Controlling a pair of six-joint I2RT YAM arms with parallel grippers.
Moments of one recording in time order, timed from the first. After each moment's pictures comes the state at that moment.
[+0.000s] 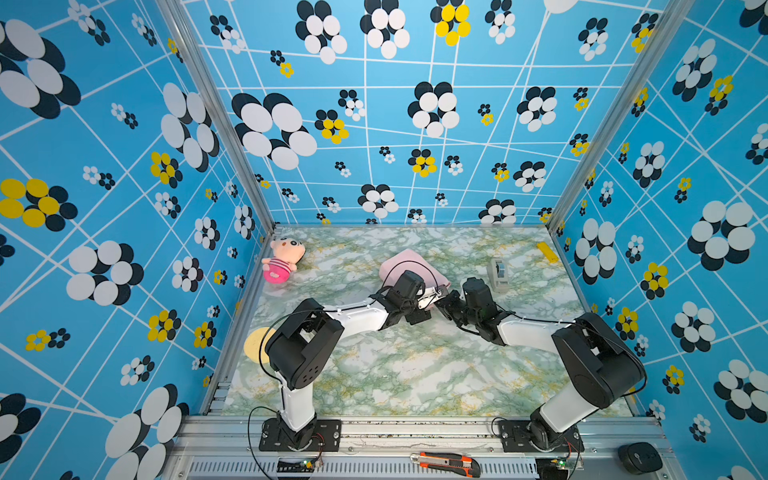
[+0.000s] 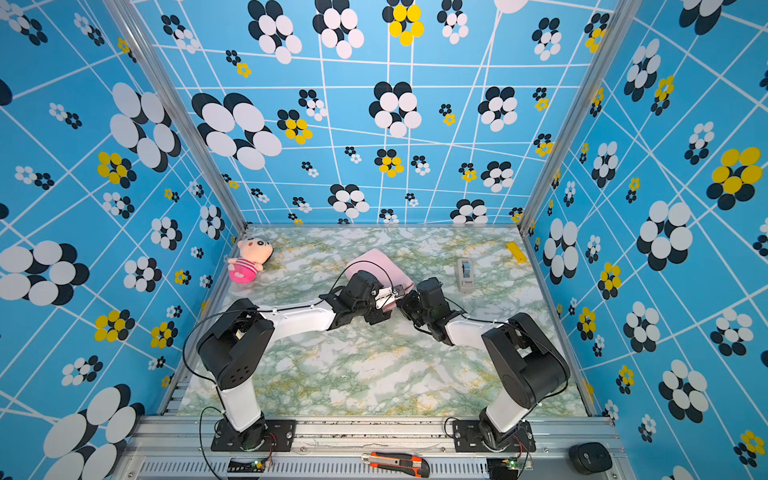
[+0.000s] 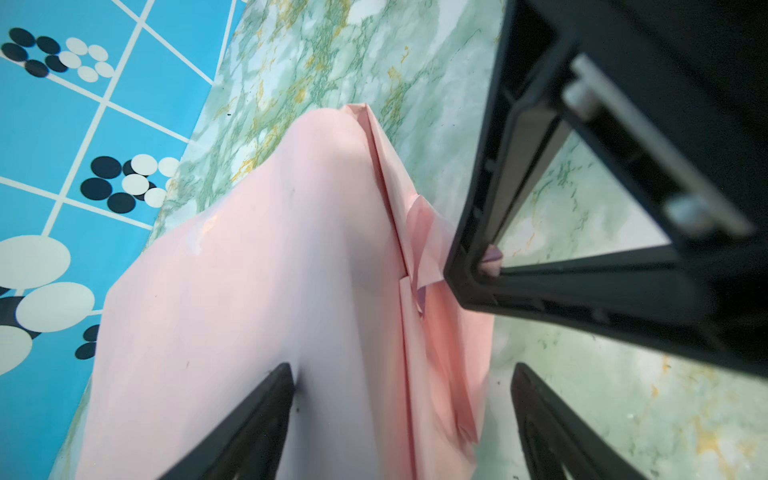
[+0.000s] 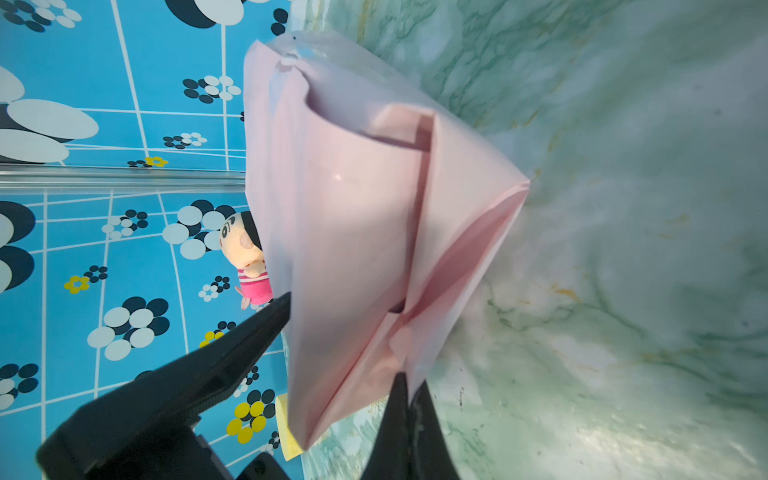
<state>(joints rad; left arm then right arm) -0.74 1.84 1.06 0.07 0.00 0.61 0.52 1.63 0.67 0.37 -0.19 1.20</state>
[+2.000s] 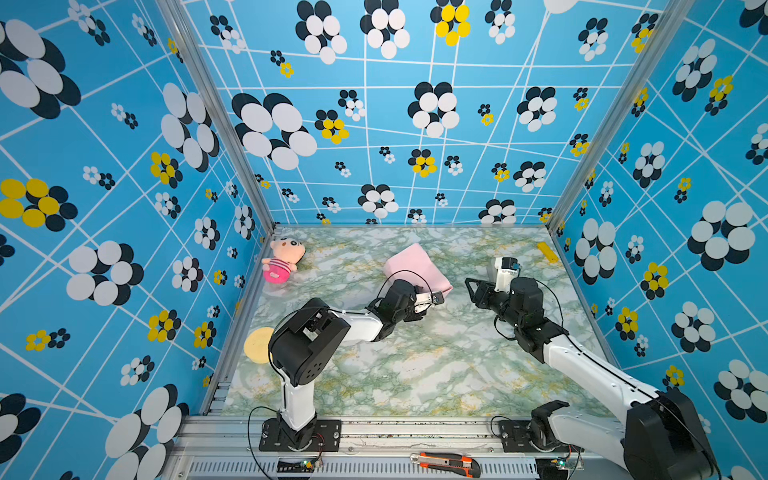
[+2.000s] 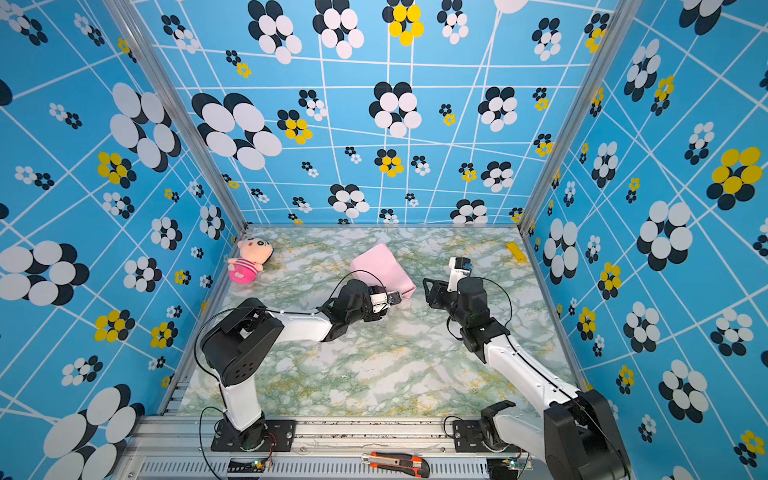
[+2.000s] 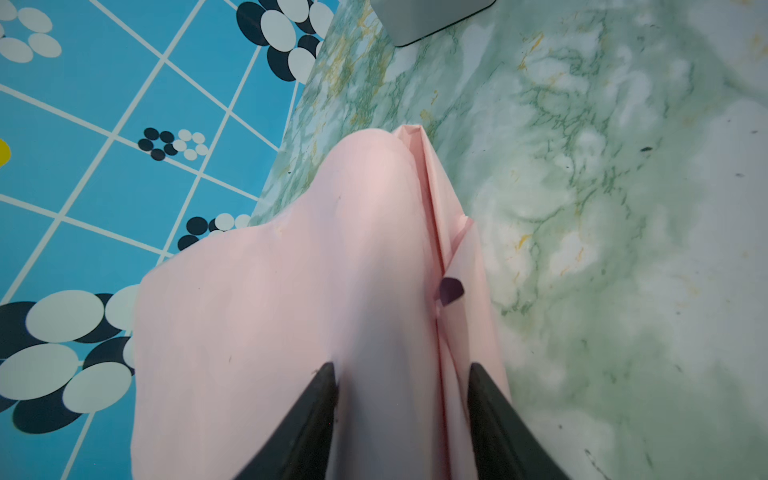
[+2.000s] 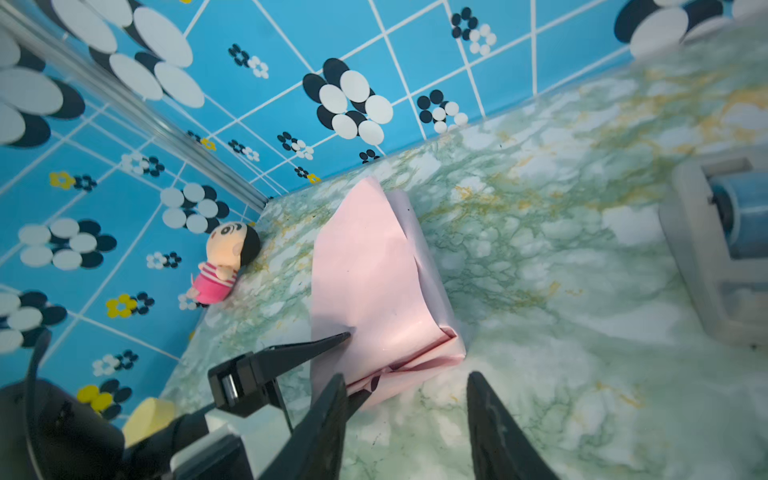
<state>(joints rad) -0.72 1.87 0.91 0.45 0.04 0.76 0.34 1.14 0.58 0.21 -0.11 0.36</state>
